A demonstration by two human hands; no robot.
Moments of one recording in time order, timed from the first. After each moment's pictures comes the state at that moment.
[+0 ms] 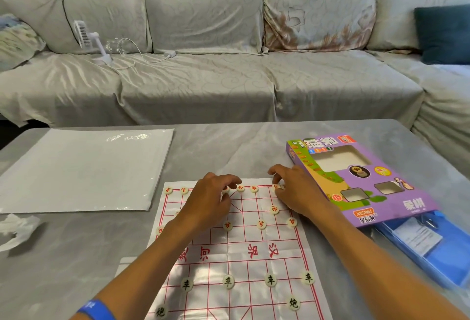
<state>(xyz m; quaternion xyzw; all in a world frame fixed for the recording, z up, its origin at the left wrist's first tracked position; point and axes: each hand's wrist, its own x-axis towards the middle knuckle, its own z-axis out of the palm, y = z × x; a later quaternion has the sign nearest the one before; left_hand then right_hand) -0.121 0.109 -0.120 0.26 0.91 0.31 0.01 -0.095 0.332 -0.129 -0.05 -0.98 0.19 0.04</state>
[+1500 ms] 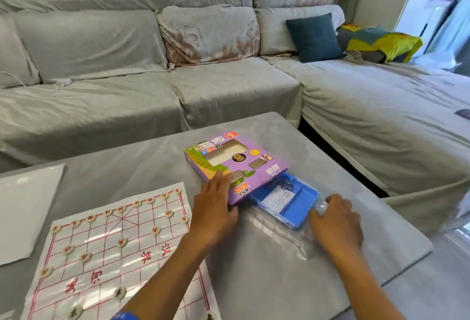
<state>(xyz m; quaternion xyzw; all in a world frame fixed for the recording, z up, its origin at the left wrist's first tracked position) -0.003 0.309 -0.105 0.36 0.91 0.21 0.01 0.167 0.482 -0.103 -0.54 -0.80 0.23 0.13</state>
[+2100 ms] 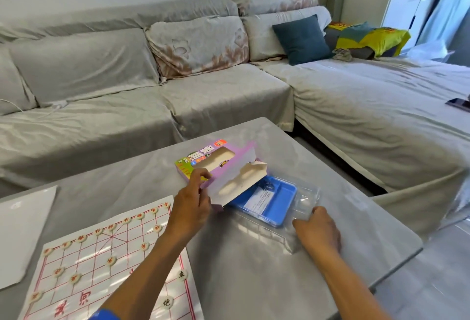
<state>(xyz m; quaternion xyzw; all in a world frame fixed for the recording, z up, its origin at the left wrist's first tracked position) -0.013 0.313 -0.079 0.33 0.86 0.39 -0.01 0.165 0.485 -0.104 -0.57 -0.72 0.38 0.09</state>
